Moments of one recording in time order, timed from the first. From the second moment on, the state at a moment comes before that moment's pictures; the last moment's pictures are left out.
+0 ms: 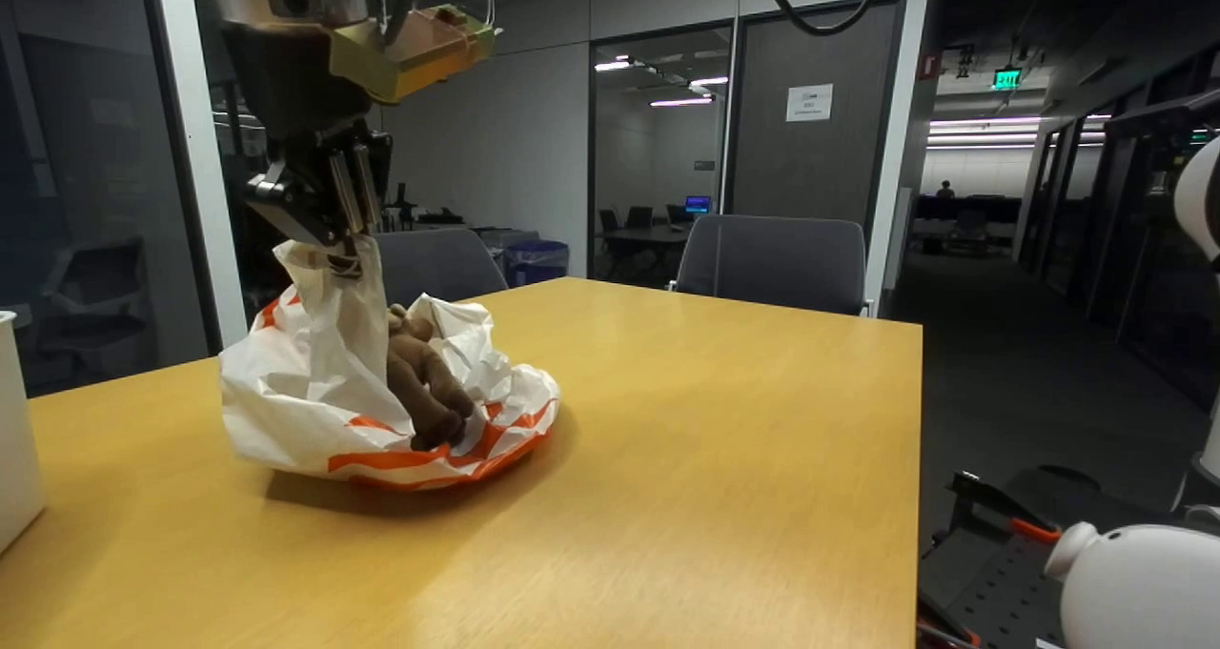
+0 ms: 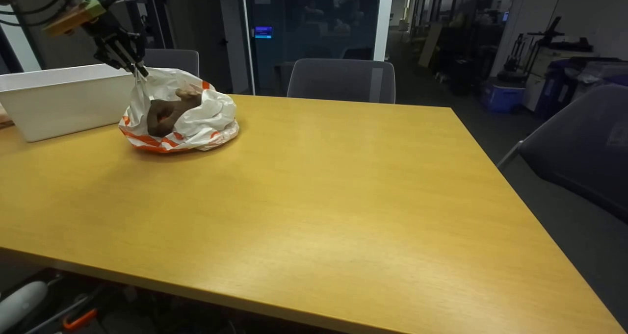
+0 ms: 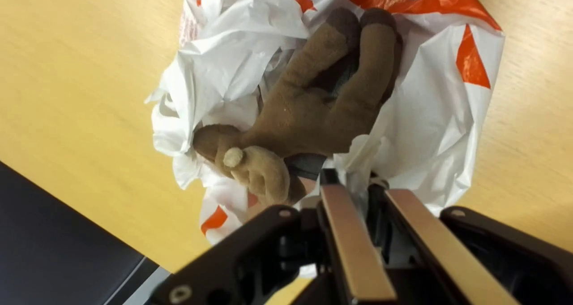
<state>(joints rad) 0.83 0.34 0.11 -1.65 -0.52 2.05 0.35</state>
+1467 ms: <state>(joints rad) 0.74 0.24 0.22 -1.66 -0.41 1.90 0.54</state>
